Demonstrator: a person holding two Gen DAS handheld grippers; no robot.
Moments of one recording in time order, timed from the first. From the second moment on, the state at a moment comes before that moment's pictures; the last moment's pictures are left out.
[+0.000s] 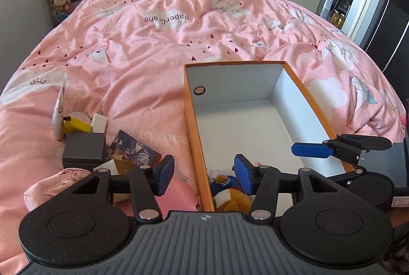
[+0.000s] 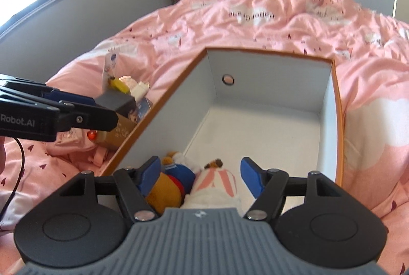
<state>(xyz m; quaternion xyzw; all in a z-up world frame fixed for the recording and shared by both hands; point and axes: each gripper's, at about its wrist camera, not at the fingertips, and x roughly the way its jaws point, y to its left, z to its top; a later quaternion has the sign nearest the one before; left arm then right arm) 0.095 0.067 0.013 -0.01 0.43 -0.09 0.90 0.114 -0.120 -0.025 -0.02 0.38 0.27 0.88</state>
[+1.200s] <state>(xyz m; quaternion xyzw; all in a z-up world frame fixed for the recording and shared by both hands) 0.054 0.210 -0.002 -0.07 0.45 0.05 0.89 0.112 0.000 0.004 -0.13 0.38 0.40 0.83</state>
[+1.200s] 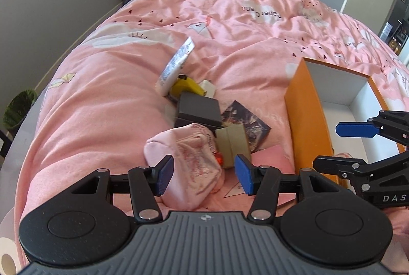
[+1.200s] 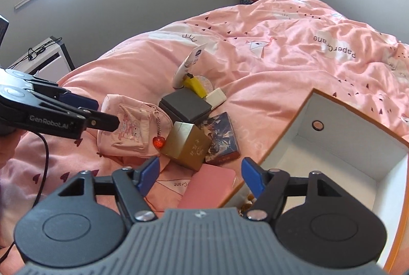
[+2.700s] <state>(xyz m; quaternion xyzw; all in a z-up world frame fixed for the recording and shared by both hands) 0.133 0.235 -0.041 0.03 0.60 -0.06 0.80 0.234 0.127 -0.121 -0.39 0.63 0.42 0.53</state>
